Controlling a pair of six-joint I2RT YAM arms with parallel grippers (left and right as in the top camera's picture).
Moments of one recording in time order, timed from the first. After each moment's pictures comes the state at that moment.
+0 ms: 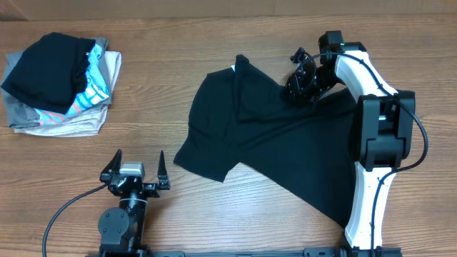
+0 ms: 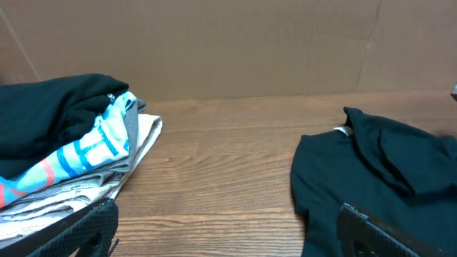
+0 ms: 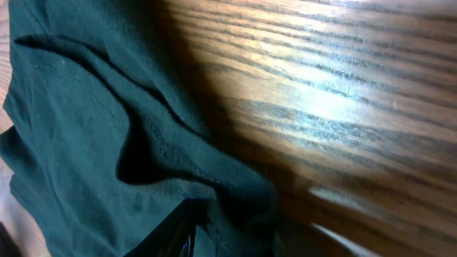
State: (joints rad) left arm -0.05 0.01 0.02 -0.09 -0.02 0.01; right arm 0.03 2.38 1.89 -1.03 -0.61 -0.19
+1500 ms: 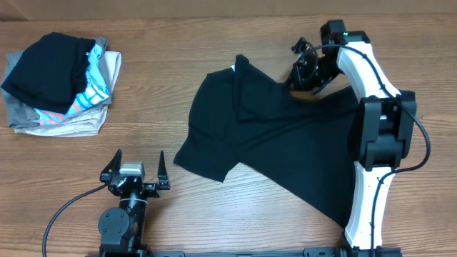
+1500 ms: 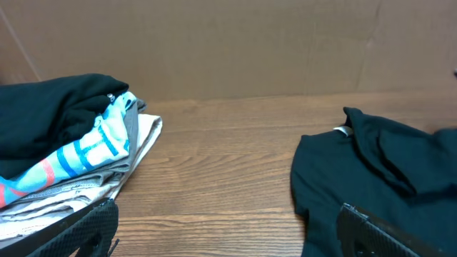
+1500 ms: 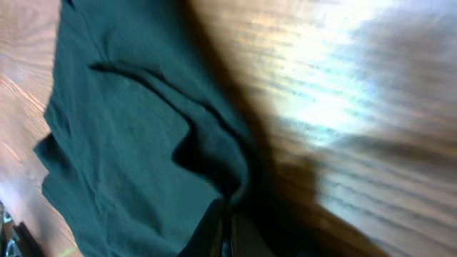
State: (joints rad) left arm -0.05 0.01 0.02 -0.09 -0.02 0.01; right arm 0.03 2.38 2.03 -1.12 -0.62 -0.16
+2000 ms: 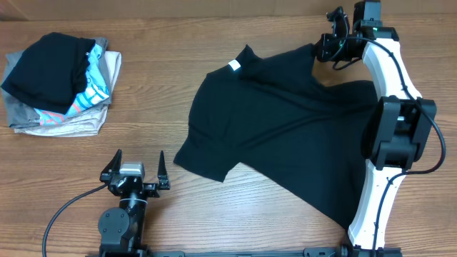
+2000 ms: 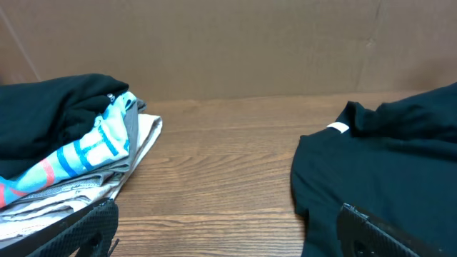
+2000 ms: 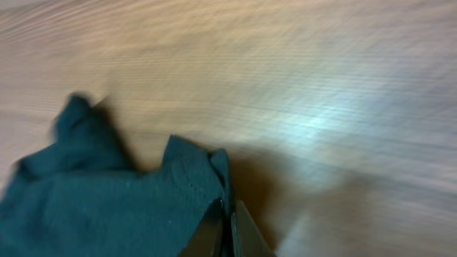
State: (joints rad) left arm -0.05 0.01 0.02 -0.09 -0.02 0.01; right arm -0.08 2.38 2.08 -0.73 -0.45 -0.02
